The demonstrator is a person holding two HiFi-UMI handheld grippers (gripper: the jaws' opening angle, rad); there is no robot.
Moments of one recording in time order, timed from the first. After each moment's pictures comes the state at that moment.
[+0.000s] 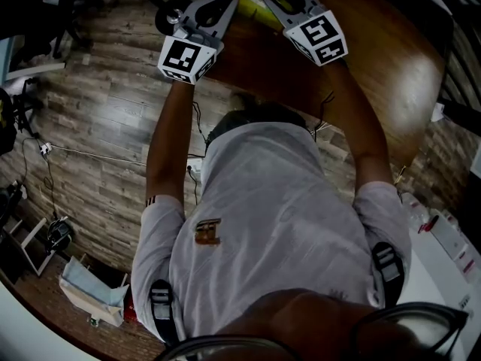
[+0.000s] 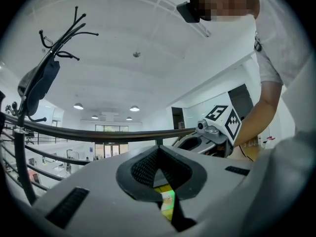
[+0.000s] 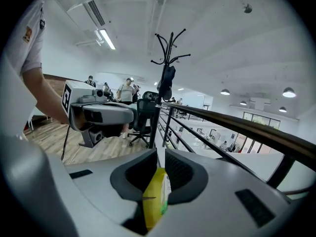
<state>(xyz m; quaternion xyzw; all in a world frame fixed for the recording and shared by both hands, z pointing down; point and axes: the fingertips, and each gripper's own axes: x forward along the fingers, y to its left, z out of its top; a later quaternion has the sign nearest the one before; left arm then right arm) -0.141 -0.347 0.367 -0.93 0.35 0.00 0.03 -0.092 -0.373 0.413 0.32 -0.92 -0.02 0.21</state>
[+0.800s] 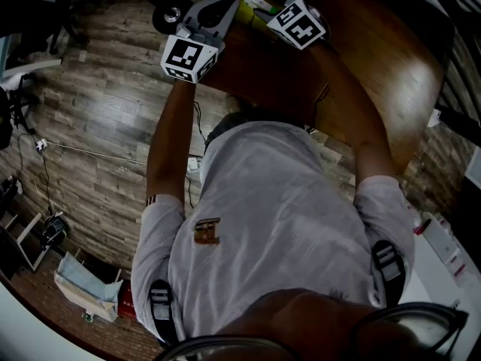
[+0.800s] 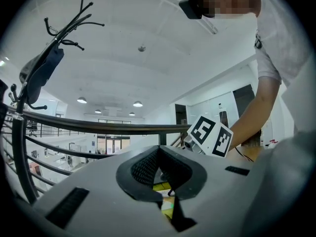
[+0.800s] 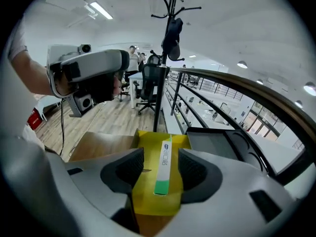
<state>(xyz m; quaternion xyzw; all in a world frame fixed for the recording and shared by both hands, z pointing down) -0.128 -0.398 0.397 -0.93 0.37 -0.01 0.00 -0.085 -0.432 0.520 0.26 -0.88 0.04 0.39</state>
